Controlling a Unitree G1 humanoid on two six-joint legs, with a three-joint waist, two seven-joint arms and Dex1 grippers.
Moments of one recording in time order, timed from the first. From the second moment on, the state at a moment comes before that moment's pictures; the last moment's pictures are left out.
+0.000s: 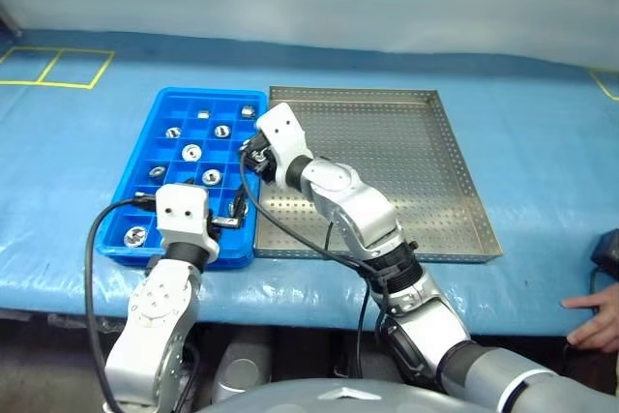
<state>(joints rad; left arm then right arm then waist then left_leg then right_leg) 0.25 0.14 -0.03 -0.83 -0.08 0.64 0.00 -0.65 0.10 0.35 0.01 0.08 0.73 0.31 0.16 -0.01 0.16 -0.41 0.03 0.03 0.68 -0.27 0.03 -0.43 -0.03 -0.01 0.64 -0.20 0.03</state>
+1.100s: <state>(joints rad) 0.42 0.19 -0.06 -0.88 -0.17 0.49 -0.18 -0.43 -0.04 0.38 -0.22 0.15 0.80 0.45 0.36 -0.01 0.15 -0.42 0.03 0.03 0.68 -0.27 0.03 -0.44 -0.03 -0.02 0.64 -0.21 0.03</state>
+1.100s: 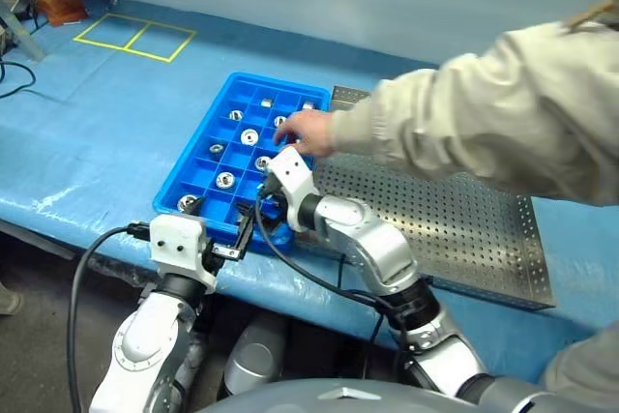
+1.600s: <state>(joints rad) 0.37 0.25 -0.10 -0.87 -0.21 0.58 -0.22 -0.34 -0.11 0.37 -0.34 0.17 0.88 0.43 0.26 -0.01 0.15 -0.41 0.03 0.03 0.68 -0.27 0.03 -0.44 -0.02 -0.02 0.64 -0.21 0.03</state>
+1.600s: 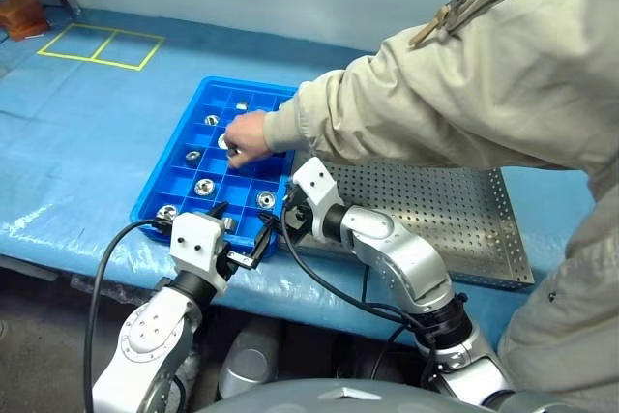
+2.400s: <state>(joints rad) 0.34 0.28 -0.15 -0.85 -0.24 0.60 -0.25 -0.30 -0.12 0.38 -0.38 0.17 0.91 0.37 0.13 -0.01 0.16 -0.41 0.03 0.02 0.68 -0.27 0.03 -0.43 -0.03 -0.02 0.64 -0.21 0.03</state>
